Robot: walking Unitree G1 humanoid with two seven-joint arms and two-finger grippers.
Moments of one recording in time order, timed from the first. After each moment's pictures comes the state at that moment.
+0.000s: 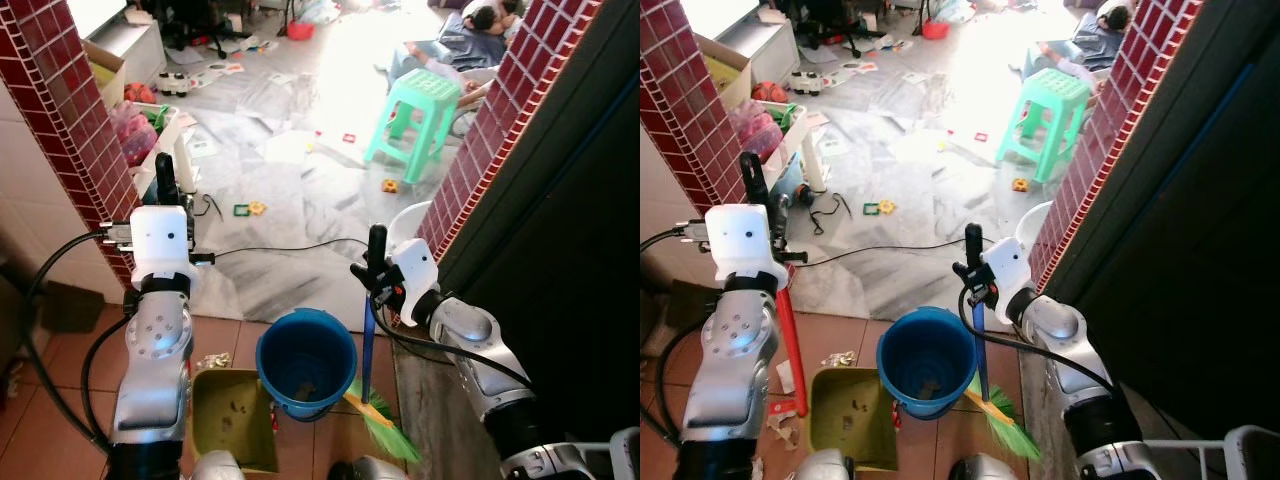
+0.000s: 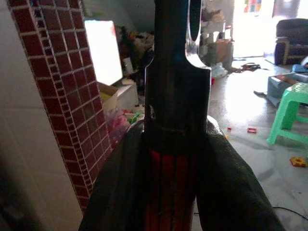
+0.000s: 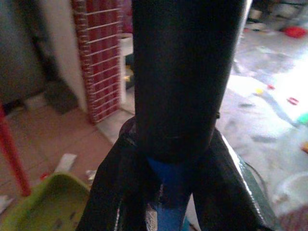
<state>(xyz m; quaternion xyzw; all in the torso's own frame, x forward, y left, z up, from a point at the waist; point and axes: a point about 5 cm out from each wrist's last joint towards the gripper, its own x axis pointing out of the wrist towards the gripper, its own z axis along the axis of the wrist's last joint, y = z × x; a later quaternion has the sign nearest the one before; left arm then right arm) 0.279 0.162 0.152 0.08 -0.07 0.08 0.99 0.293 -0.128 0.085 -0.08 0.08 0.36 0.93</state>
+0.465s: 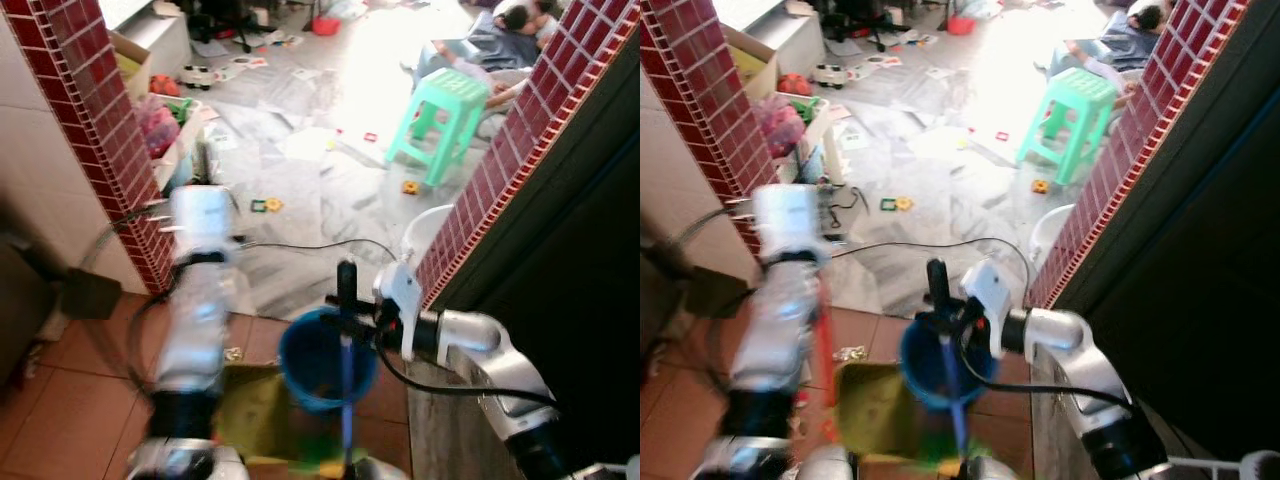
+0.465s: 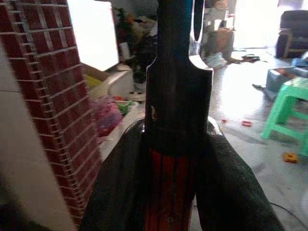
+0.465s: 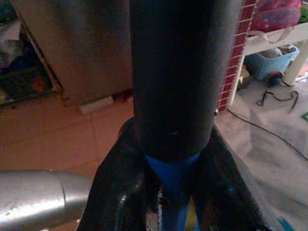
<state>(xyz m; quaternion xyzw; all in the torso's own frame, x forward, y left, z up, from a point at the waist) 0.319 0.116 0.143 0.05 -0.05 0.05 1.00 0.256 -0.111 0.097 -0.03 0.12 0.55 0.83</state>
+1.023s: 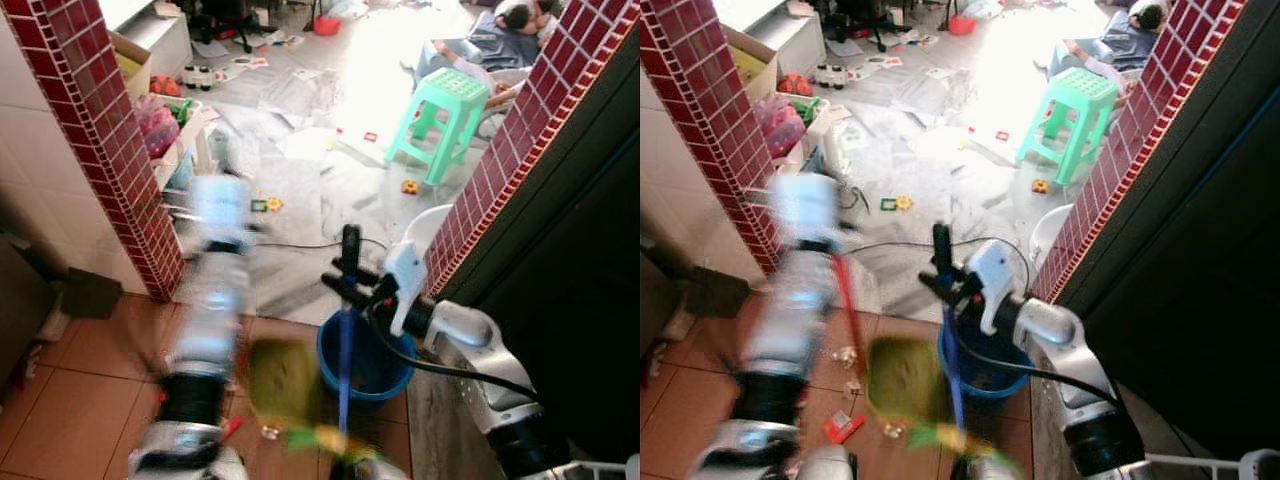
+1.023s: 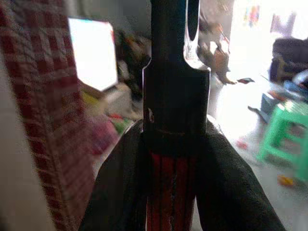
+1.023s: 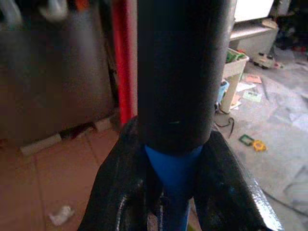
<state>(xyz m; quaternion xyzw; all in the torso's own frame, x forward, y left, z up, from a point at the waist) 0.319 0.137 0.164 0.05 -0.11 0.07 0.99 0.274 -0.110 0.111 -0.03 0.03 0.45 0.89</state>
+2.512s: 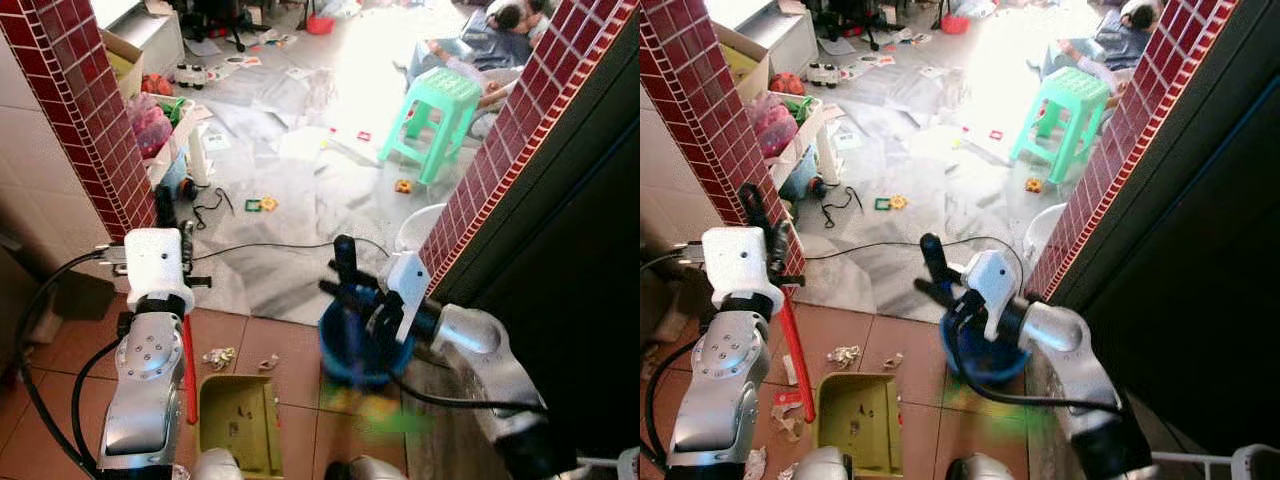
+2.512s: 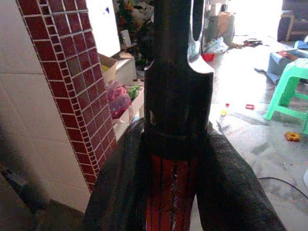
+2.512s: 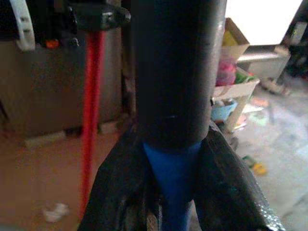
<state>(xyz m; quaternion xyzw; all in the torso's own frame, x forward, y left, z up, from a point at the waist) 0.259 0.172 0.133 0.07 -0.02 0.06 1.00 0.259 -0.106 0.110 -0.04 -0.01 0.49 0.87</state>
